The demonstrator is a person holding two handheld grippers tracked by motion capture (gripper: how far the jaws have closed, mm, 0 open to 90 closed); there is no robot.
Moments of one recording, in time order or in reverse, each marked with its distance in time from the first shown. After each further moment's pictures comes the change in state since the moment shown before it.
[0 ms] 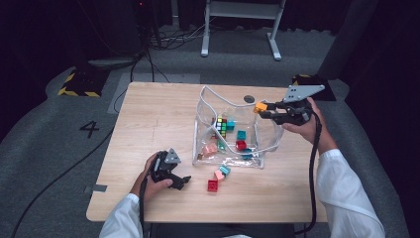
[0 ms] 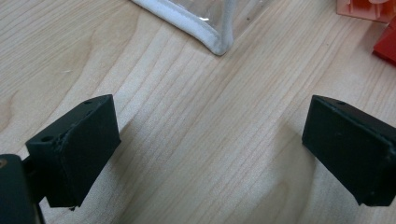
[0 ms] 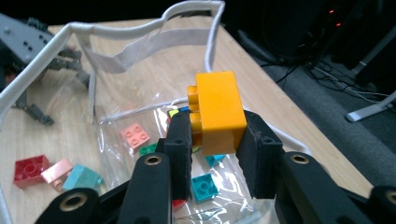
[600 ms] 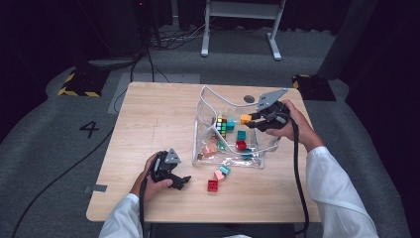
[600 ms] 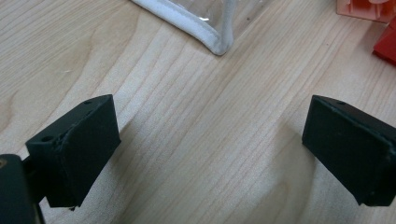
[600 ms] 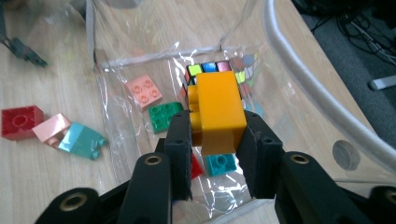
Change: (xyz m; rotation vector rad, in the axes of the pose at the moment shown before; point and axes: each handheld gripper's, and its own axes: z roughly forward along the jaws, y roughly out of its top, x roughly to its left) left arm 0.000 0.000 0.000 -0.001 0.002 0.001; right arm 0.014 0.008 0.053 0.258 0.063 -0.096
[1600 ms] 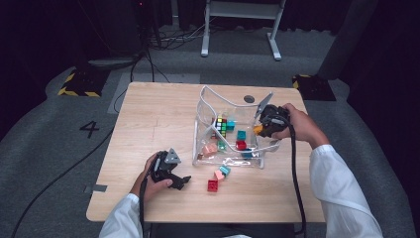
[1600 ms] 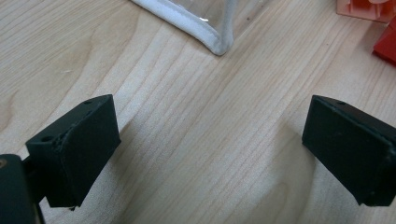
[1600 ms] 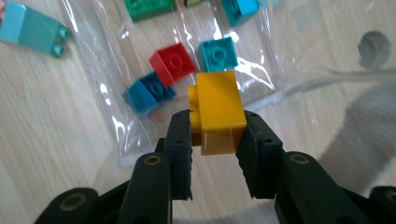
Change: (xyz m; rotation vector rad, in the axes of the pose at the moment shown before) left arm 0.000 0.000 0.000 0.001 -0.001 0.001; right arm -0.014 -0.021 0.017 0.417 0.010 0.000
